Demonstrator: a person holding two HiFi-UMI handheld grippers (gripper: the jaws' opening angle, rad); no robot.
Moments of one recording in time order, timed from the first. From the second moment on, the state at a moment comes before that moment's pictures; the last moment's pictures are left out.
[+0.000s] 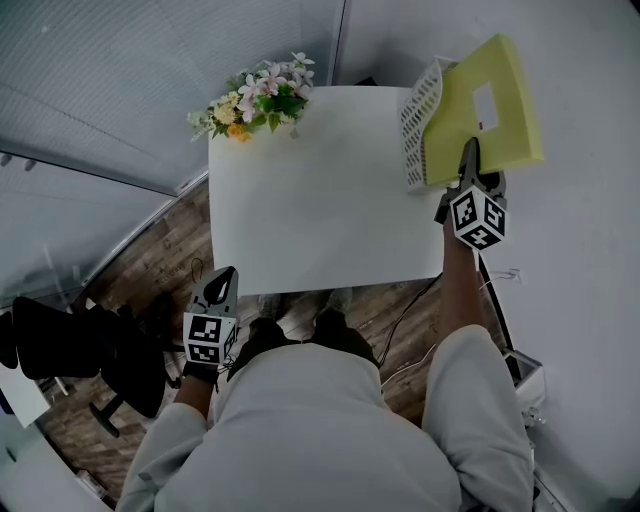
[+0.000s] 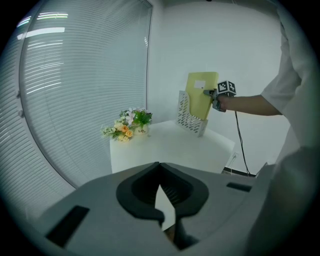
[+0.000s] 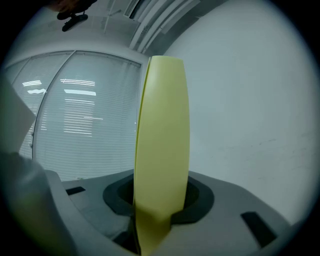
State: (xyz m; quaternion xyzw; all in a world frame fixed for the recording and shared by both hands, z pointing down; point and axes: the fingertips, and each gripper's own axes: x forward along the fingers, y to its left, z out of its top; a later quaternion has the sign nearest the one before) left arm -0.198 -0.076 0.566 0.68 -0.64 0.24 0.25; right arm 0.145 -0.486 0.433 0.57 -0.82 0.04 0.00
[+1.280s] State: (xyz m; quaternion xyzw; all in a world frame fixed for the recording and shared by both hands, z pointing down) left arm -0.192 -0.073 0.592 0.67 -0.64 0.27 0.28; right arm 0.129 -0.490 0.559 0.56 -0.82 0.06 0.08
